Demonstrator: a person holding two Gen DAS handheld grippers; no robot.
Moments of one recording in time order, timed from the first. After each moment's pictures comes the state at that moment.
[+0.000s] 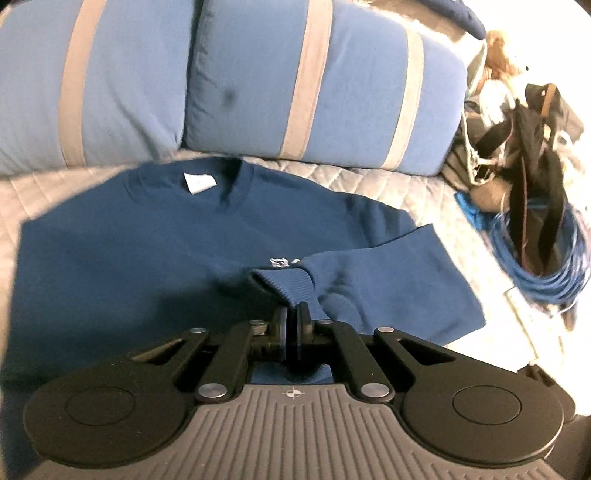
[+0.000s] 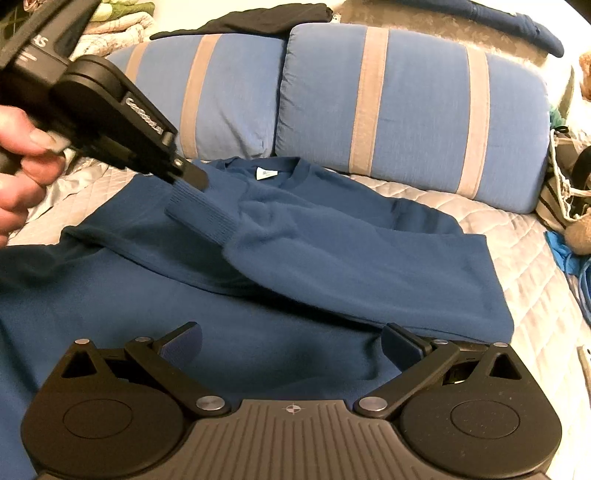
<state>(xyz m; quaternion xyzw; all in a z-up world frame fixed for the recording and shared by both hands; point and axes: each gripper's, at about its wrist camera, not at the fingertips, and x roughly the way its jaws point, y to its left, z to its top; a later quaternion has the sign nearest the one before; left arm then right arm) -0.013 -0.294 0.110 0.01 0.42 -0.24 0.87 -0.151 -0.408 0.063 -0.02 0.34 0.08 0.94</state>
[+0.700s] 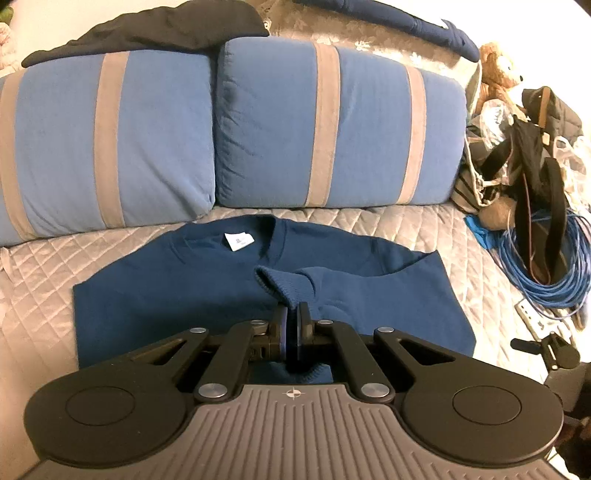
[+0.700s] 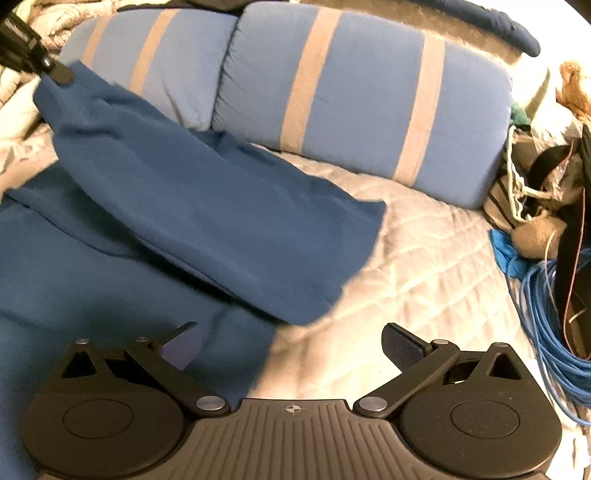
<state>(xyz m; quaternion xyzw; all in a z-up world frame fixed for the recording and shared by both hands) -0.005 -0.261 0.170 0.05 0.38 -0.24 0.89 -0.140 -0.490 0.043 -0.09 0.36 0.03 0.93</state>
